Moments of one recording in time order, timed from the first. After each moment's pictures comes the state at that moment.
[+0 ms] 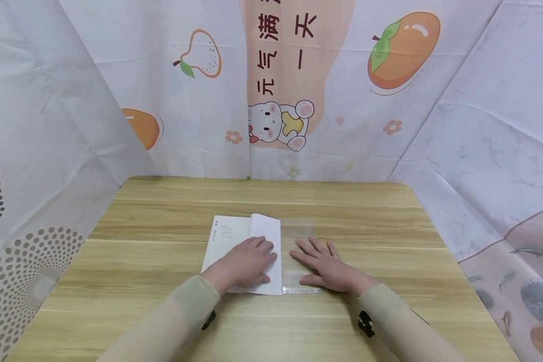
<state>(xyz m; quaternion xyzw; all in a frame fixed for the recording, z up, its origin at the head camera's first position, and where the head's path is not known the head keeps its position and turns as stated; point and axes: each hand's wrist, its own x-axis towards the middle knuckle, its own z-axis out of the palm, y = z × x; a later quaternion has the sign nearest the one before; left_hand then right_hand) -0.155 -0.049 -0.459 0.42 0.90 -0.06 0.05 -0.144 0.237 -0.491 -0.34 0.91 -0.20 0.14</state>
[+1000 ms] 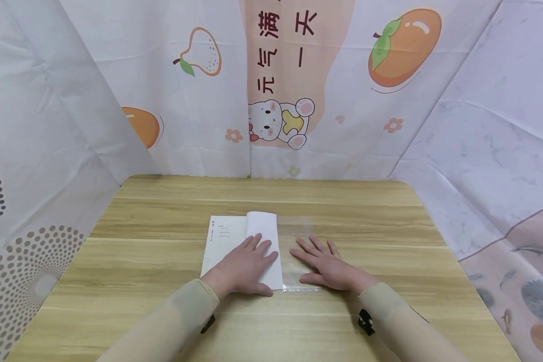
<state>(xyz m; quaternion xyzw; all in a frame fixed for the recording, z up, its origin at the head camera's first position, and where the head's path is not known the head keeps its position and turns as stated) -0.142 -0.051 -0.461 0.39 0.92 -0.05 0.07 -0.143 0.234 -0.489 -0.34 0.91 -0.19 0.14</state>
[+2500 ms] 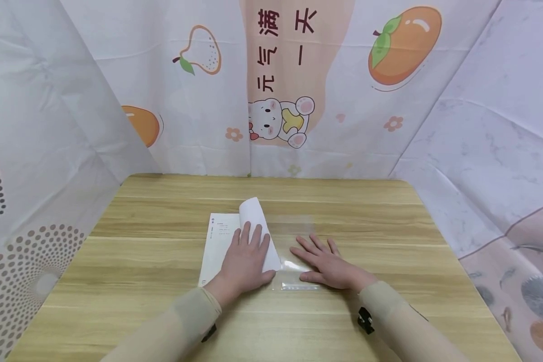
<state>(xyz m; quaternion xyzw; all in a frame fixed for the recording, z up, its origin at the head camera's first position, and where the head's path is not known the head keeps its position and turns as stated) -0.136 -0.044 -0.476 0.27 0.96 -0.04 -0.07 -0.143 0.233 -0.489 -0.34 0.91 -0.18 0.13</state>
